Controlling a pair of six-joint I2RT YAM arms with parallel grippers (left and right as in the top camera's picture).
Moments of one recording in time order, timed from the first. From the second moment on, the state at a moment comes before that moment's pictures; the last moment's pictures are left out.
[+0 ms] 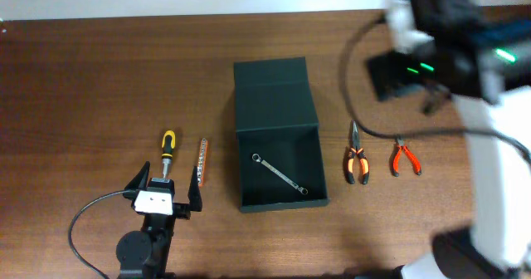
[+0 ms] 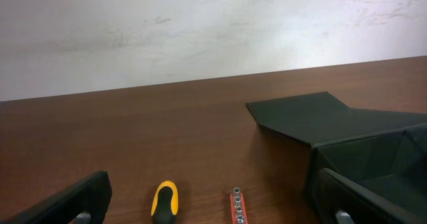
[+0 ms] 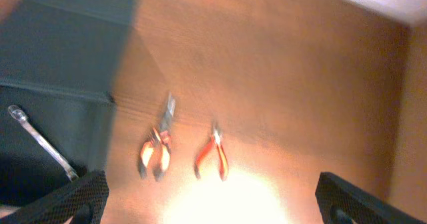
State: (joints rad) left arm -0.03 0.01 0.01 -0.07 0.08 0.06; right arm 0.20 1.67 2.30 -1.69 0.21 -0.10
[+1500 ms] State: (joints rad) left arm -0.03 0.01 0.01 -0.07 0.08 0.06; right arm -0.19 1.88 1.51 -1.33 -0.06 -0.40
